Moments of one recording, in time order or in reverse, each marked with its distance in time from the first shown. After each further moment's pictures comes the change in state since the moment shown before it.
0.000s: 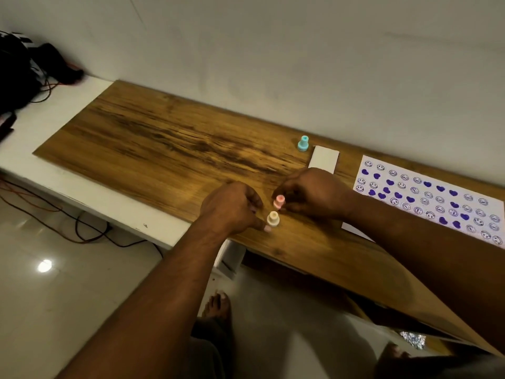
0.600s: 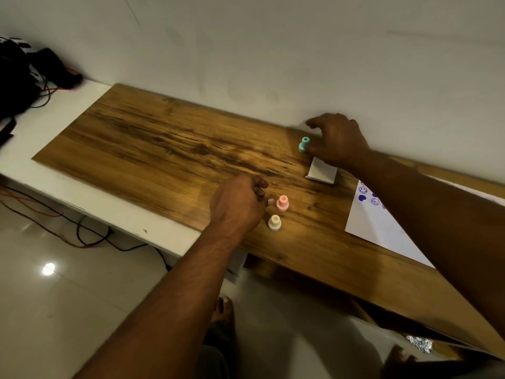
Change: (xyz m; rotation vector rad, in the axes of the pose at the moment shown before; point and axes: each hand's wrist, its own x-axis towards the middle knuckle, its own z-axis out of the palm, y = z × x) left_hand 0.006 0.018 0.010 -0.109 0.302 -0.001; right_hand 0.043 0.068 -0.047 -0.126 0.274 0.513
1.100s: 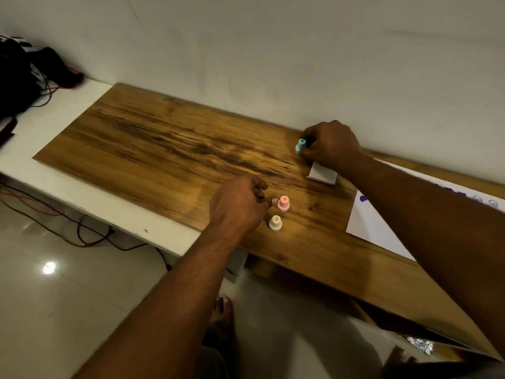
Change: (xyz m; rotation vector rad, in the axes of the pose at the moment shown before) left_hand -0.001 -0.001 -0.001 0.010 -0.003 -0.012; right_hand 0.009 -0.009 0.018 0.029 -0.056 0.082
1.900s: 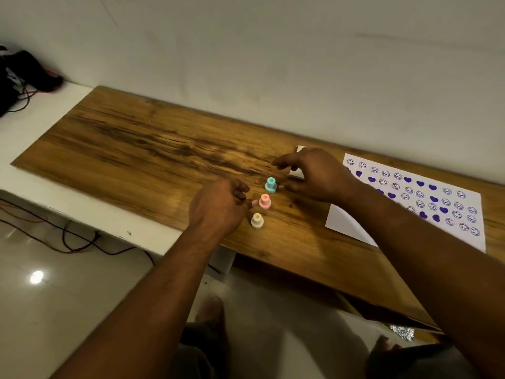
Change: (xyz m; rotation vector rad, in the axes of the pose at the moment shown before) left_hand -0.005 -0.004 0.002 0.019 -0.001 0.012; right_hand -0.082 -0.002 -0.016 0.096 -0.083 -0.361
